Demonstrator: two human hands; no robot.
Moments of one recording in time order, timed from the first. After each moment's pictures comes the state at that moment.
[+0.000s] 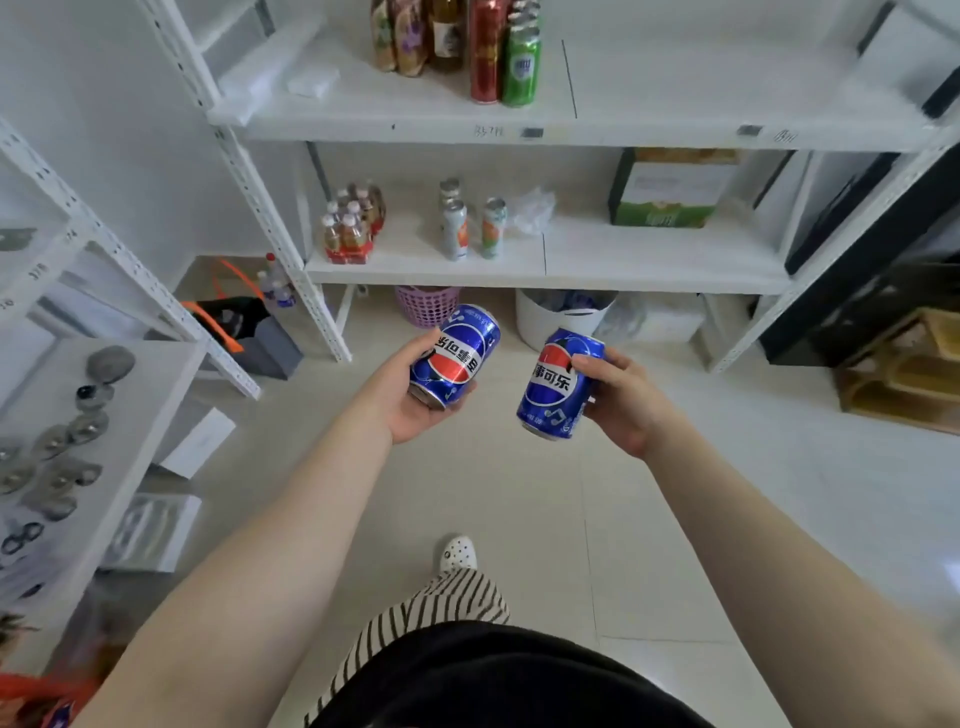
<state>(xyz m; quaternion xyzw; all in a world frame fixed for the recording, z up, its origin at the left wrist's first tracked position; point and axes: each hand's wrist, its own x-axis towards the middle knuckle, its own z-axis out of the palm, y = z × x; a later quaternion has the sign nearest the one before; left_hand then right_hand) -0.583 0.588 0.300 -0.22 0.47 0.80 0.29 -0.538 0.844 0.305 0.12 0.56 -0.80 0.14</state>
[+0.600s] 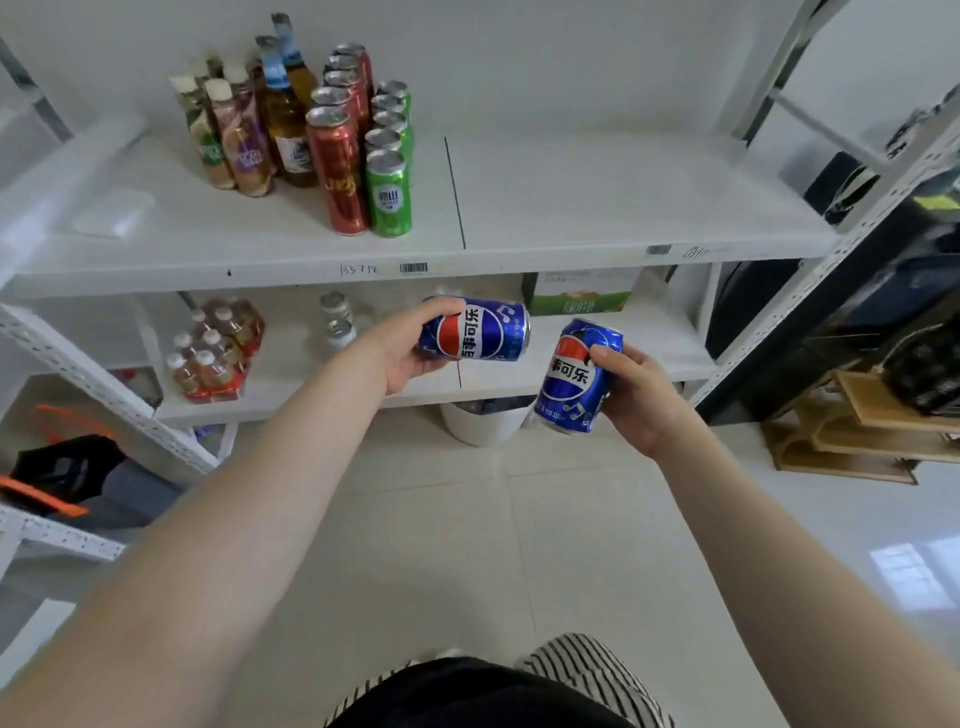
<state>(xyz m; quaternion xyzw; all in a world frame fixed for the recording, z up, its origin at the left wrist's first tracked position) -0.923 0.780 0.375 -0.07 0.65 0.69 0.31 -0.805 1.019 0.351 0.15 0.58 -0.80 0.02</state>
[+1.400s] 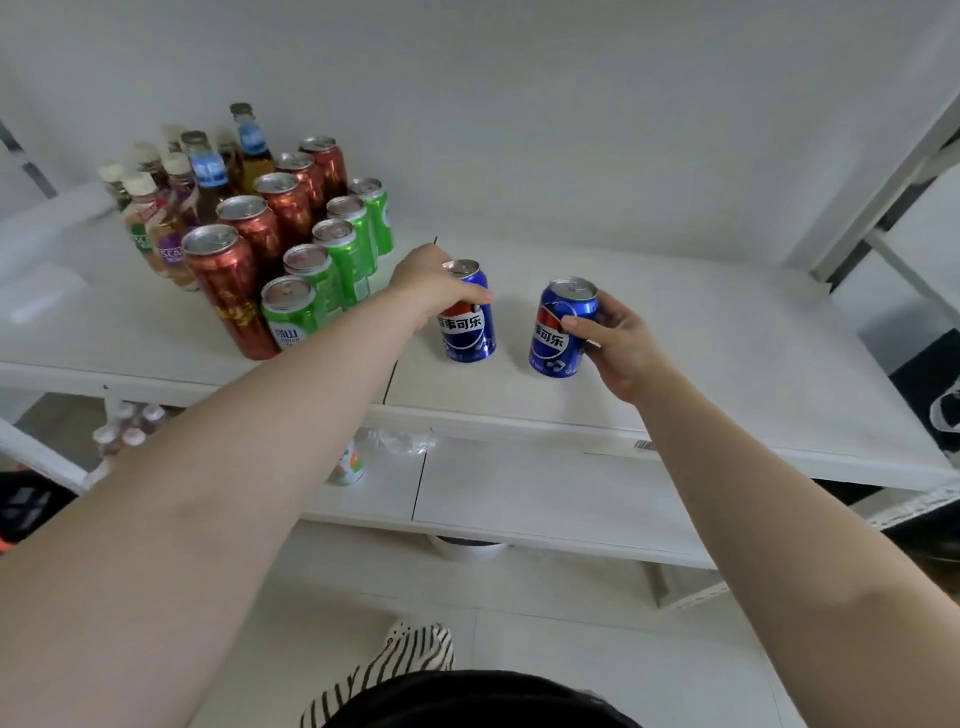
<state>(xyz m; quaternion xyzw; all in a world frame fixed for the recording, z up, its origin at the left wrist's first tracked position) -1.210 0.976 0.418 -0.06 0.86 0.51 0.04 -1.160 1.211 0.372 -0.01 0.64 -0.77 0.04</state>
